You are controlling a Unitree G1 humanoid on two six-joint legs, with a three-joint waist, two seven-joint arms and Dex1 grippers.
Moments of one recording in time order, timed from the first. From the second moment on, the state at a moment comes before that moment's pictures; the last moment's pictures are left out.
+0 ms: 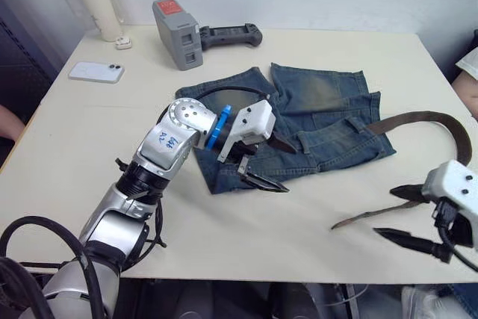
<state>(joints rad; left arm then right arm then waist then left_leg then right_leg) -0.90 0.41 -0.37 0.04 -0.33 0.47 -1.27 0.47 -1.22 -0.73 -0.59 0.57 0.70 1.05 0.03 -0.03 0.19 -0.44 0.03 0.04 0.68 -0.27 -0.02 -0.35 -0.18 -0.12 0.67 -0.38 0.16</state>
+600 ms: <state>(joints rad) -0.68 0.43 -0.31 -0.18 -0.35 0.64 -1.03 0.04 -1.24 -0.09 -0.15 0.23 0.30 1.20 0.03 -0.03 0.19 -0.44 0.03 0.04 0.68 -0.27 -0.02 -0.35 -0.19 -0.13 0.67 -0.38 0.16</state>
